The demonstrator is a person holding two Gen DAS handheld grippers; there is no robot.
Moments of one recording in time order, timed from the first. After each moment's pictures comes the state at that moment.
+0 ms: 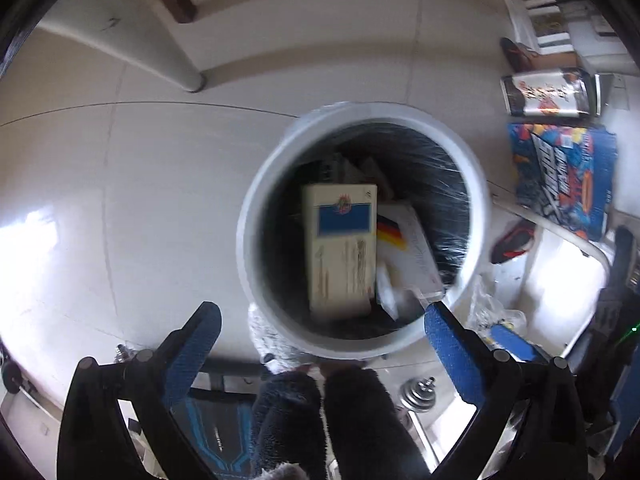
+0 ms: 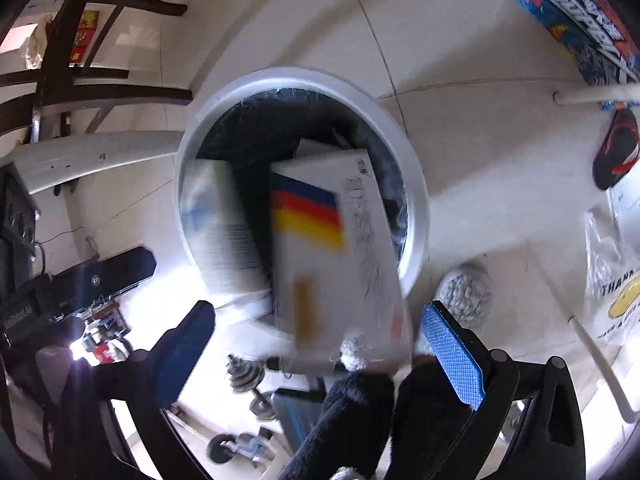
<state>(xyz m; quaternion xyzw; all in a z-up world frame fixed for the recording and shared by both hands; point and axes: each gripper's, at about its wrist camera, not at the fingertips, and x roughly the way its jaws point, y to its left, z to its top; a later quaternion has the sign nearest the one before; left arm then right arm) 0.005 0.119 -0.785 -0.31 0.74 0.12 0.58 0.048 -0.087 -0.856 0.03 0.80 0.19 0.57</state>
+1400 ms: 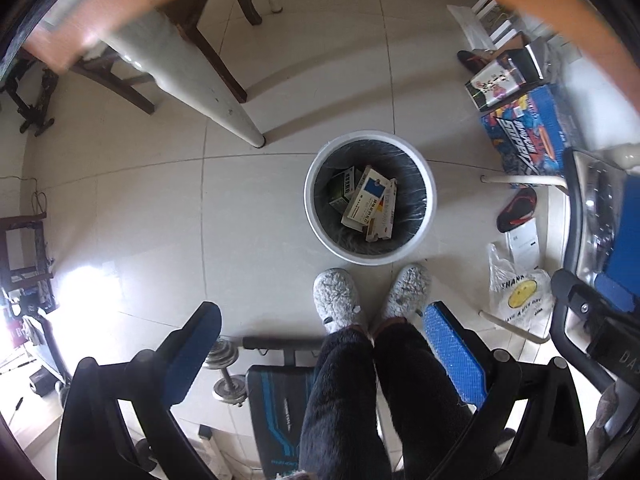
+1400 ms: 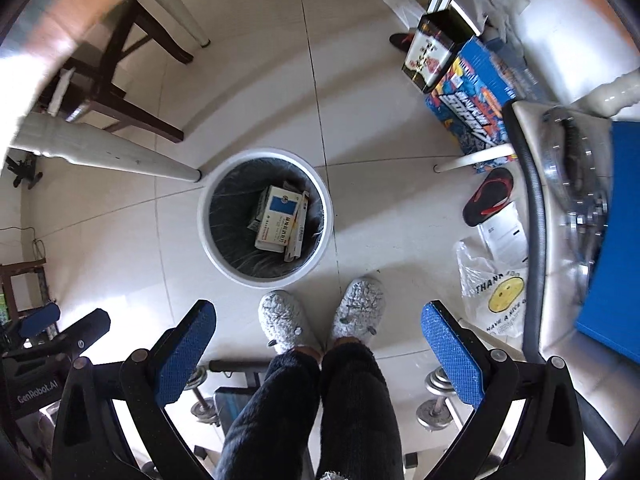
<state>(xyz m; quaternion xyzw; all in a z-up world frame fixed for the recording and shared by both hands) -0.070 0.065 -0.527 -0.17 0.71 0.15 0.67 0.006 -0.122 -0.585 -0.09 0.71 0.13 0.69</state>
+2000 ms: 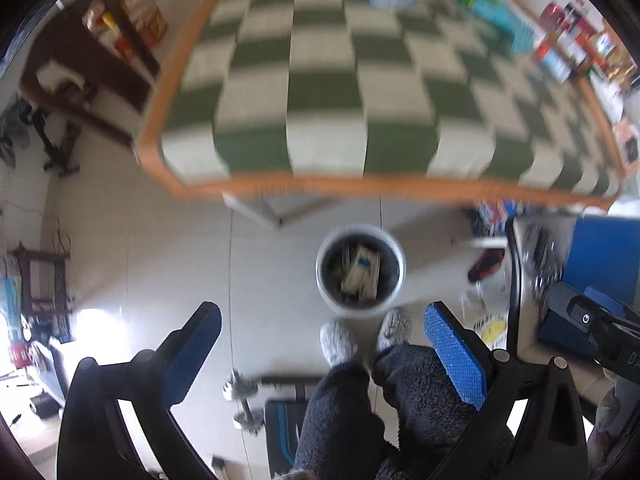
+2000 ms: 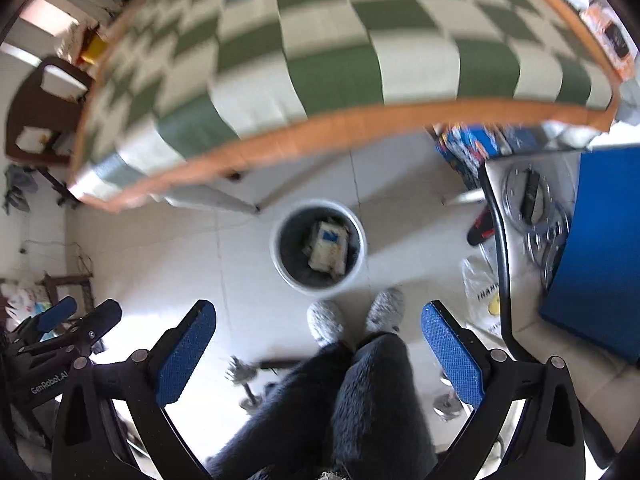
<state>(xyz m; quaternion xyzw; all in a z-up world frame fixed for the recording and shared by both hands) -0.045 0.096 -0.323 -0.14 0.61 0.17 0.76 0.019 -0.104 -0.361 -0.03 0.68 0.17 0.72</state>
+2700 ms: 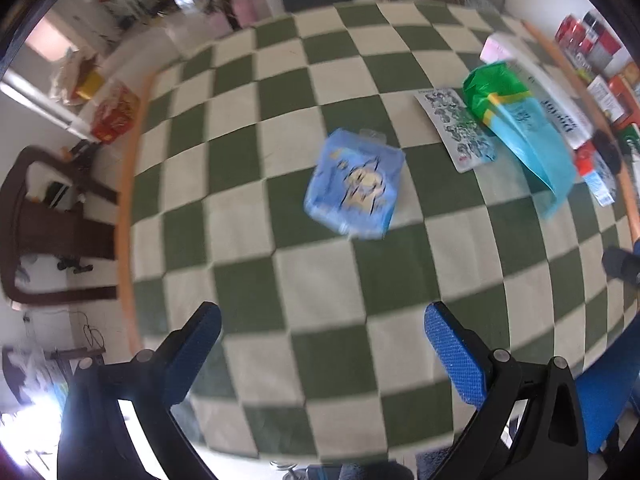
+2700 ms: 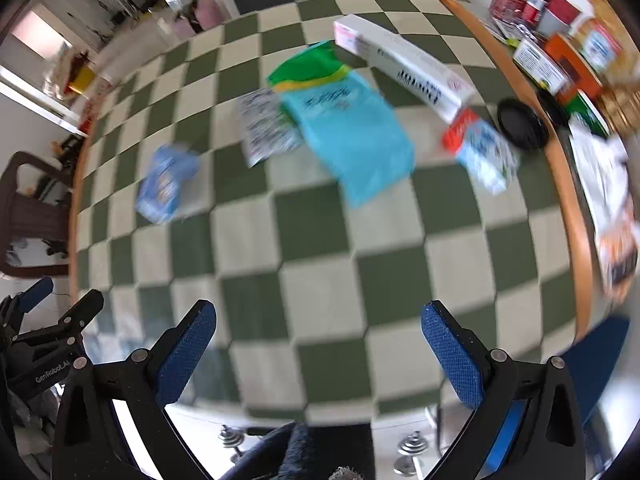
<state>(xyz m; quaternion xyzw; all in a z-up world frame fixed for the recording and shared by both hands) 0.298 0.163 -0.304 -0.04 0.64 0.14 0.76 0.381 -0.054 -0.287 -0.06 0.65 0.15 0.74</state>
